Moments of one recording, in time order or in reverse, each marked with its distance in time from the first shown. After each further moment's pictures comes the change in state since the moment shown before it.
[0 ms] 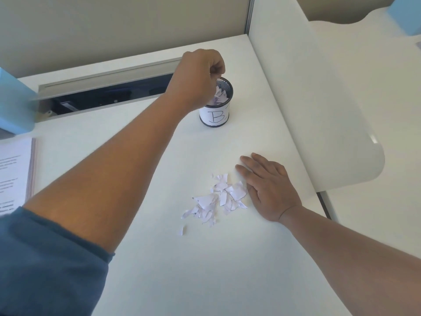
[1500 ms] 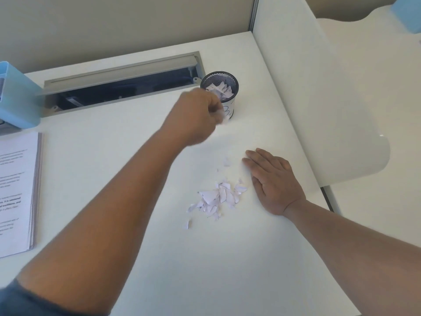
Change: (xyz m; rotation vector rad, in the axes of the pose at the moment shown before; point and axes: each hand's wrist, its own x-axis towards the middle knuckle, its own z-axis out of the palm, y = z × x) left_hand -0.077 0.003 -0.007 -0.087 -0.210 -0.192; right_hand 0.002 -0.001 -0.001 -0.020 0.026 0.030
